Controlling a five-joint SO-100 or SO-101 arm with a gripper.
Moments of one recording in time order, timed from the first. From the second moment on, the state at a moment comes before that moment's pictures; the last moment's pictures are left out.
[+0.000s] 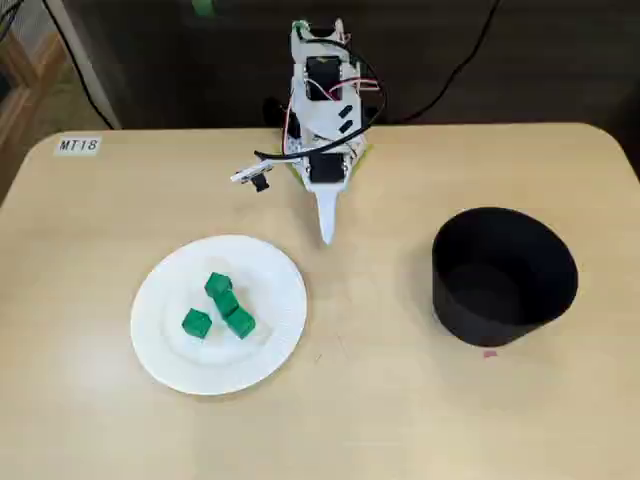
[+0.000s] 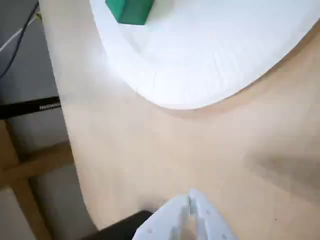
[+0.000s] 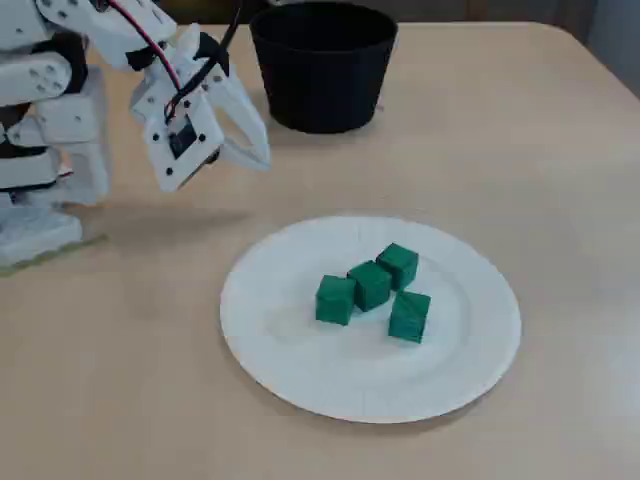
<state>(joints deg) -0.6 186.2 171.3 60.4 -5.1</state>
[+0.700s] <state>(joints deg) 5.8 159.6 137.0 64.1 -8.2</state>
